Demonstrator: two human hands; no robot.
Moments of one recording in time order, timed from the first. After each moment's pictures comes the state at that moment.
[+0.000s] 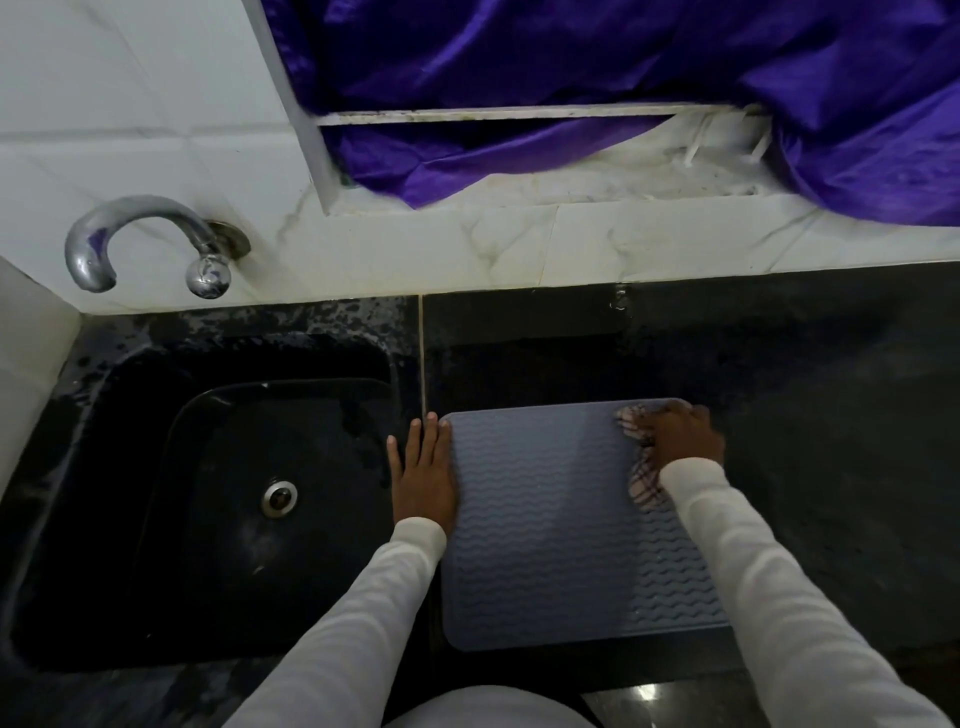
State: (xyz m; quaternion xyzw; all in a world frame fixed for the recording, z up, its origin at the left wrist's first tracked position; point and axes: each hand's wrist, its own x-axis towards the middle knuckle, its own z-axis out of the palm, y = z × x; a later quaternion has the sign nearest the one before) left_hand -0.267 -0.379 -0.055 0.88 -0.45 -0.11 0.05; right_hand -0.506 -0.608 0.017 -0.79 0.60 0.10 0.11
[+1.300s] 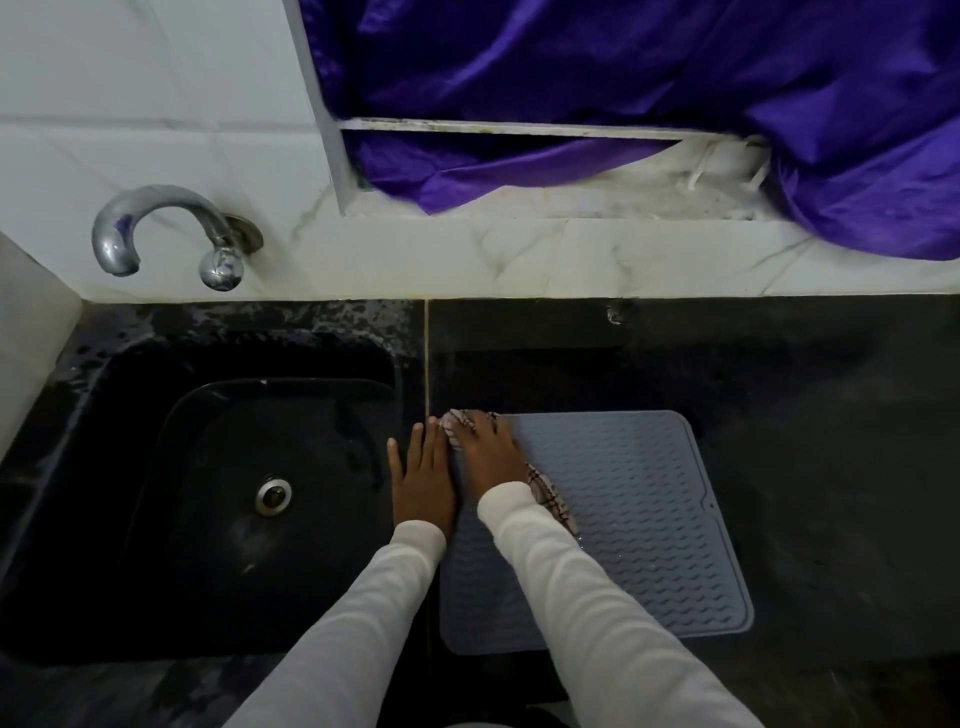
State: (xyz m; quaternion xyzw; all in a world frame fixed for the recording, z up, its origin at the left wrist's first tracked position) left_hand -0.271 -0.376 -0.049 0.89 -0.44 -0.09 0.02; right_hand -0.335 -0.467 -0.026 -0.92 0.36 0.02 0.14
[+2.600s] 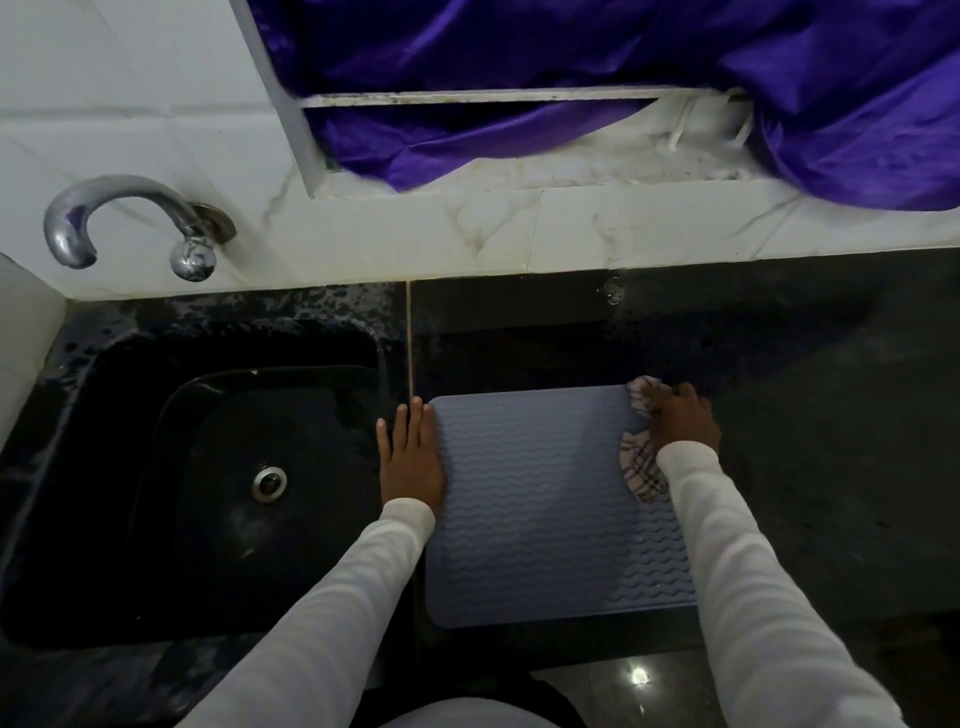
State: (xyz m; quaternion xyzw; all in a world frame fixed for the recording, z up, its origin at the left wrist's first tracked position) left_hand -0.274 -0.380 -0.054 0.90 -0.43 -0.10 0.04; right_hand -0.527 -0.616 0.010 -0.77 0.62 0.00 0.15
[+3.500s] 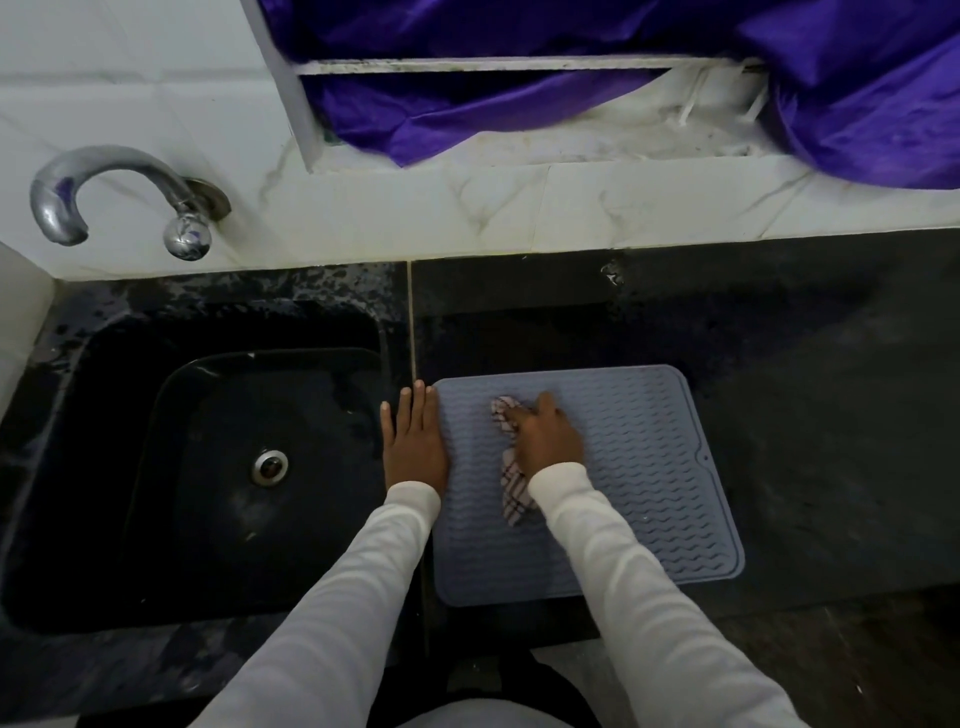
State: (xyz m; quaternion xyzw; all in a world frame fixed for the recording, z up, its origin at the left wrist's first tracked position) left_hand -0.272 -0.377 -0.058 0.89 -0.44 -0.09 0.04; right_hand -0.414 -0.486 -0.013 -0.86 0.47 0.04 0.18
